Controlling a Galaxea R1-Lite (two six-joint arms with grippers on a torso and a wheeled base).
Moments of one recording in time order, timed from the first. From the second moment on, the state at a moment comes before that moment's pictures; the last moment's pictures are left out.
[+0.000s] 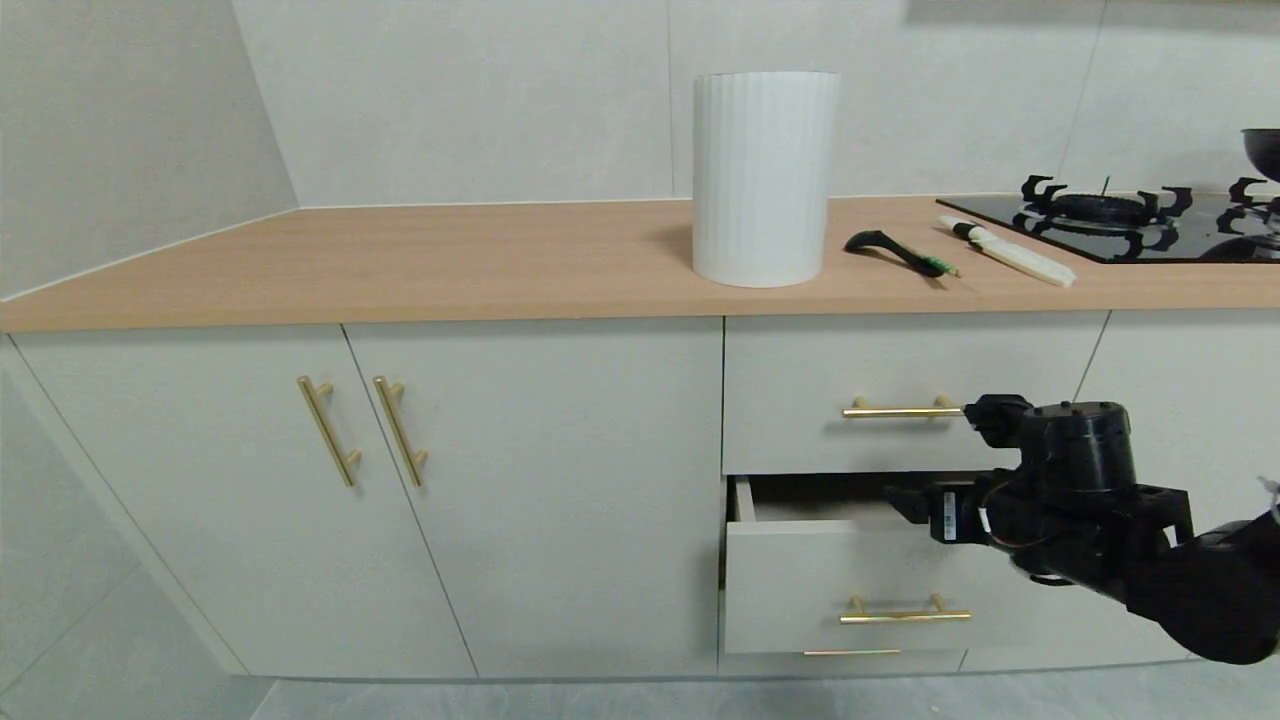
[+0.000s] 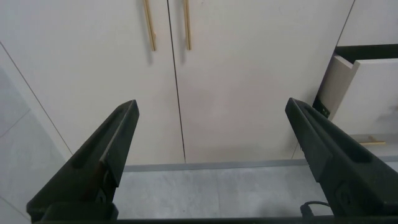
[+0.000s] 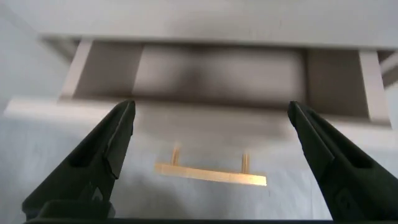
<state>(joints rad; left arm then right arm) 0.00 0.00 0.00 0.00 -0.02 0.01 0.31 1.90 -0.60 -0.81 -0.15 0.18</state>
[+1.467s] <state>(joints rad) 0.00 0.00 0.00 0.00 -0.02 0.01 0.29 2.08 -0.59 -0.84 -0.17 0.17</state>
